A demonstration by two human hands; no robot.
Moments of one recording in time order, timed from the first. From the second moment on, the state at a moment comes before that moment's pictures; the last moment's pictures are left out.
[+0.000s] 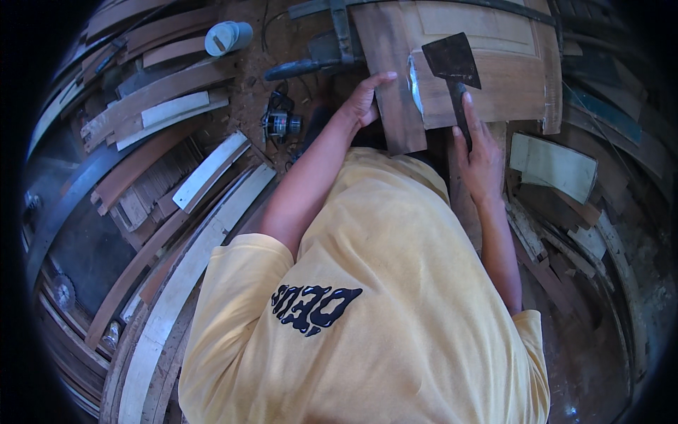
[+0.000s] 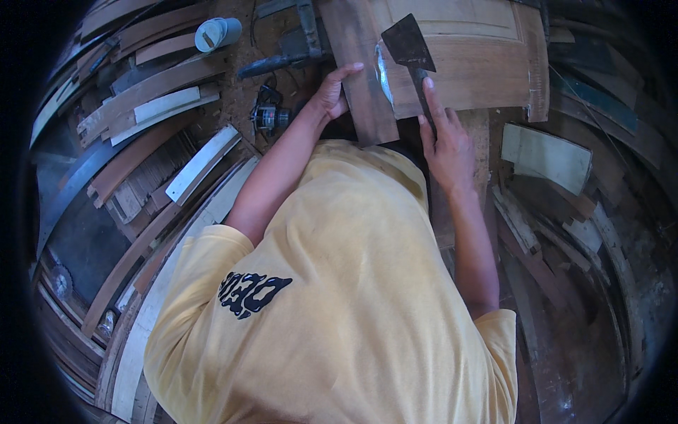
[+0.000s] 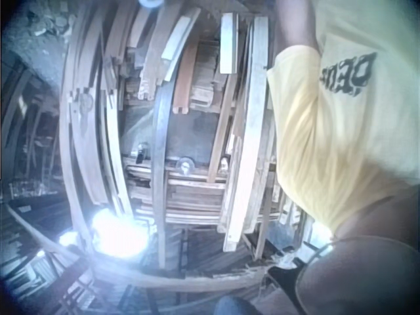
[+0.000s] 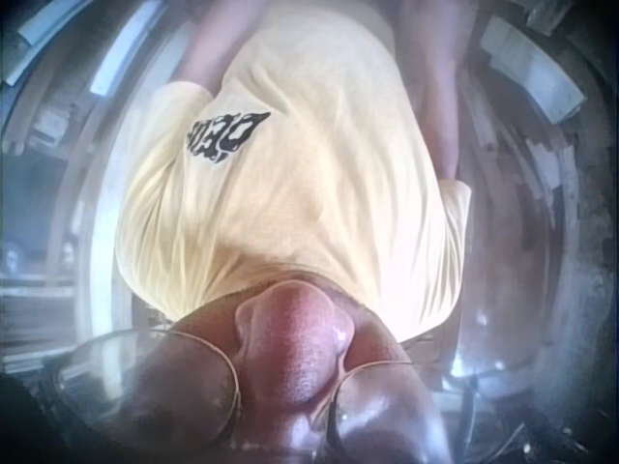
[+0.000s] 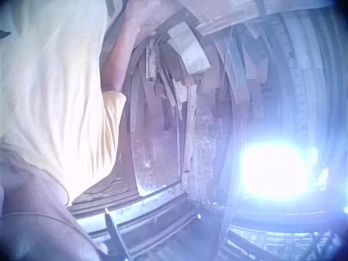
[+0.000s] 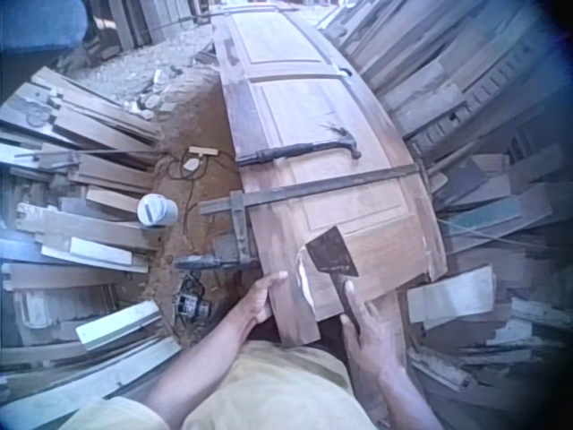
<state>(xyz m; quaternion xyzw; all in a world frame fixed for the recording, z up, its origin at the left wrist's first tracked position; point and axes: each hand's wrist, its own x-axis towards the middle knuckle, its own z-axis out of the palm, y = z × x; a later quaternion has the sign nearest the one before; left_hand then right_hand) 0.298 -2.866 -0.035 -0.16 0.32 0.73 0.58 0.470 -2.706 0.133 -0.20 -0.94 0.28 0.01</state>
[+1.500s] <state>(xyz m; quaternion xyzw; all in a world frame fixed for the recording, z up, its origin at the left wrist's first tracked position) 0.351 -2.882 -0.015 -0.17 0.42 0.65 0.61 0.621 -2.776 0.087 -0.44 -0.83 0.34 0.06</state>
